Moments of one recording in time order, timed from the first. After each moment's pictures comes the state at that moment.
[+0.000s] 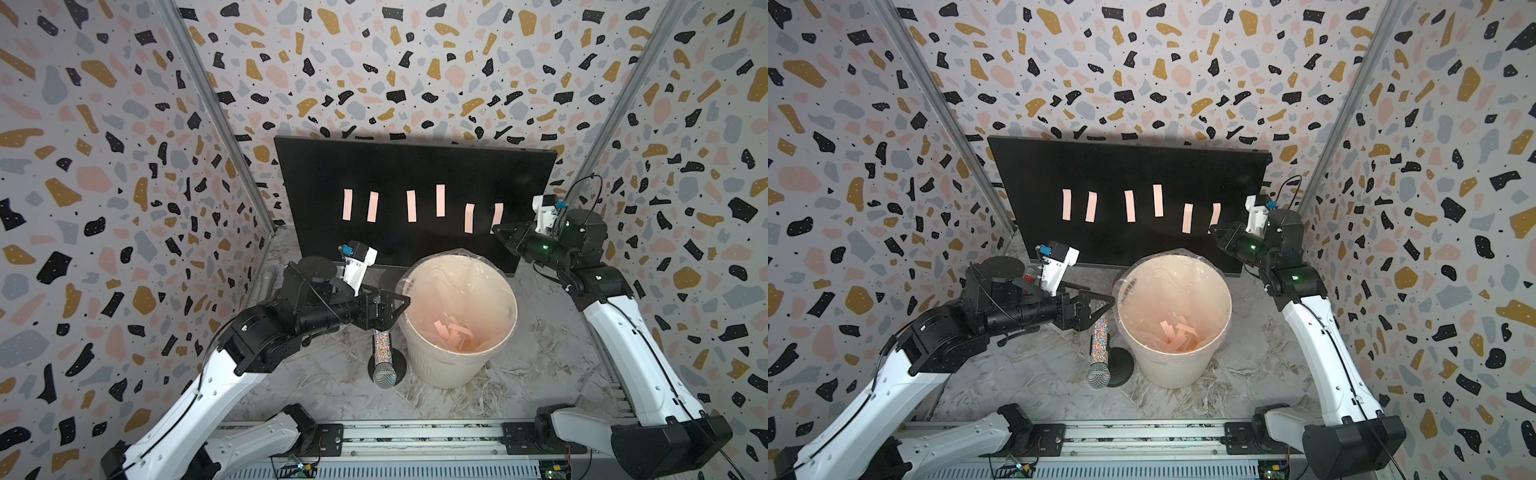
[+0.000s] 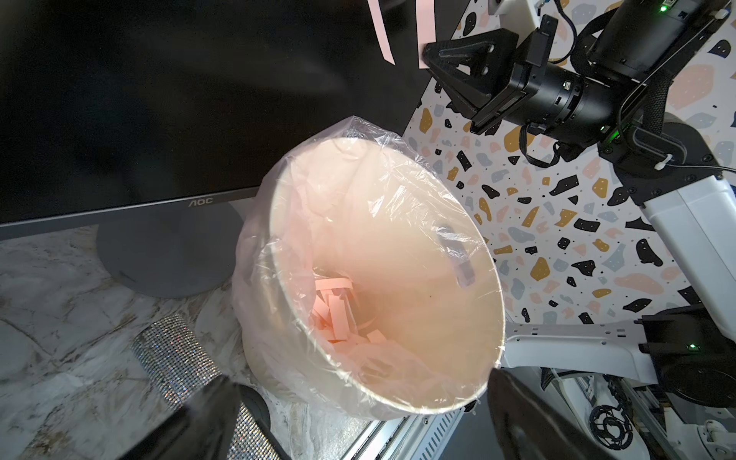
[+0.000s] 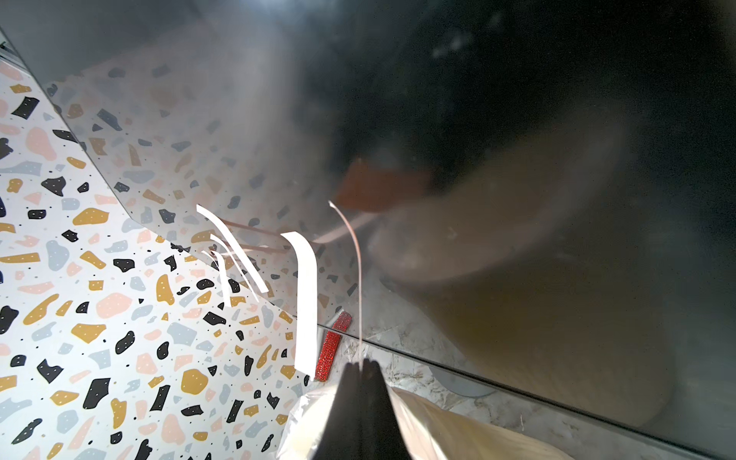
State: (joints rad) left arm -0.74 0.98 1.39 -0.85 0.25 -0.46; right arm 0.19 1.20 1.36 -0.41 -0.52 0.76
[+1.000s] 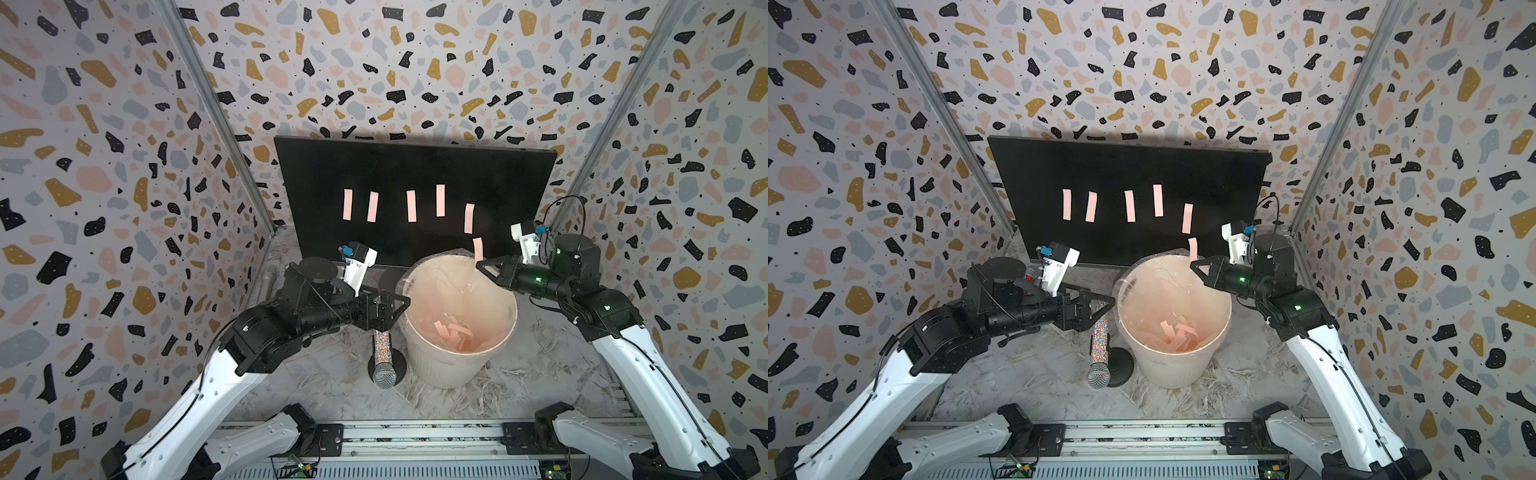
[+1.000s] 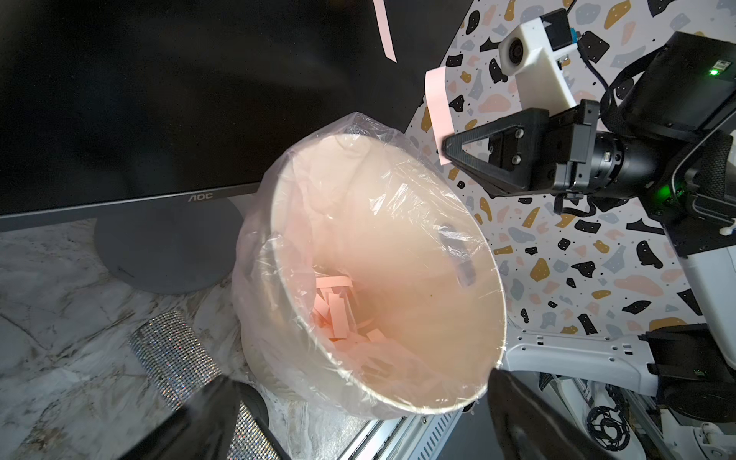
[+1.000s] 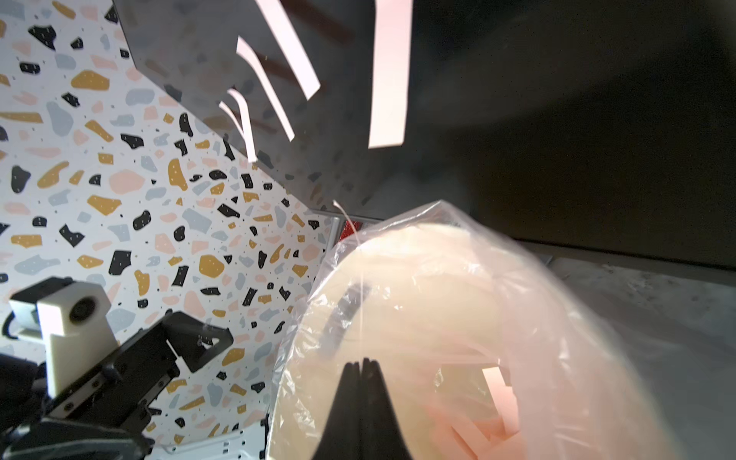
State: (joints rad) left arm -0.74 0.98 1.38 -0.85 0.25 -0.47; right arm 0.40 1.03 1.27 -0.62 -0.53 0.67
